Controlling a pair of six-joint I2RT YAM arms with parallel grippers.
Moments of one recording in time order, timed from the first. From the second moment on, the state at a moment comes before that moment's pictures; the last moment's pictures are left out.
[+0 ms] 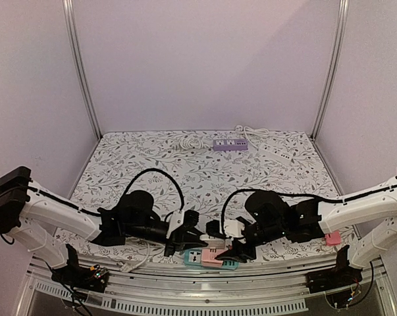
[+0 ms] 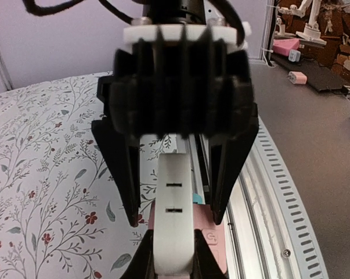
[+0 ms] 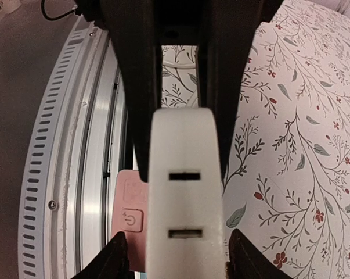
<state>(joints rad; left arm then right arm) -1.13 1.46 0.51 0.62 0.44 0.16 1.20 1.40 0.72 -0.04 -0.22 -0.23</state>
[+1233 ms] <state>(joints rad) -1.15 1.47 0.48 0.67 0.50 0.23 1.35 1.52 0.42 0.60 0.01 -0.04</state>
